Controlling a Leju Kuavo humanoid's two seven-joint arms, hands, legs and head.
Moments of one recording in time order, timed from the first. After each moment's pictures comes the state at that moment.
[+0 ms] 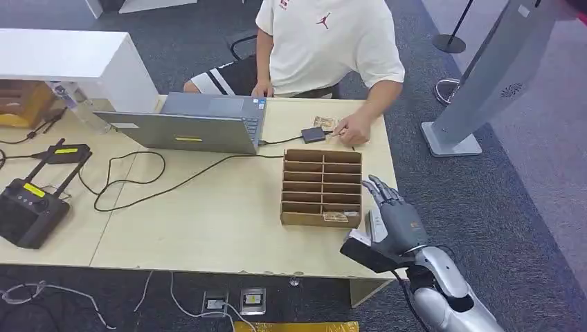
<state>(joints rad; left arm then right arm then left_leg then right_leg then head) -0.14 0.08 0.27 -0.18 -0.54 0.27 -0.24 -0.25 -0.42 0.71 -1.43 0.77 -0.13 0.00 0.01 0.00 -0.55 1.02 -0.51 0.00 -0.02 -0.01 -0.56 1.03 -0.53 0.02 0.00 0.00</state>
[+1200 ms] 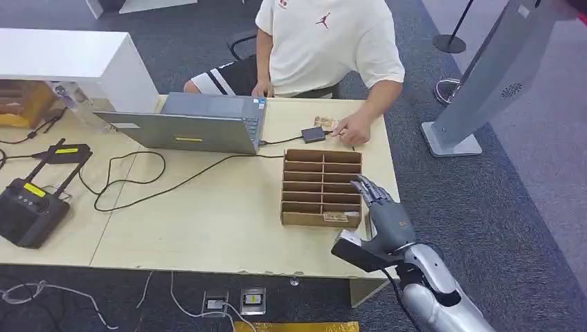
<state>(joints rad) -0.15 0.08 0.27 -0.18 -0.55 0.26 -0.24 -0.29 -0.36 0.73 -1.35 0.77 -0.16 -0.06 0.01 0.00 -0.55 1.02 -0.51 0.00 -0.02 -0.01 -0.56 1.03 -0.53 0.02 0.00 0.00</state>
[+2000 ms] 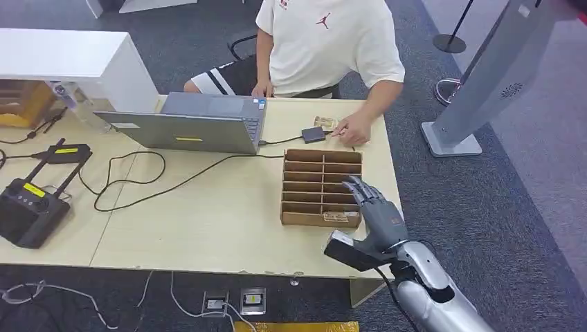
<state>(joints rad) -0.16 0.08 0.27 -0.18 -0.55 0.26 -0.24 -0.31 -0.34 0.76 -1.32 0.79 -0.13 -0.06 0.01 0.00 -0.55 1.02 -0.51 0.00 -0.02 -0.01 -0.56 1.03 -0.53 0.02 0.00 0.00</state>
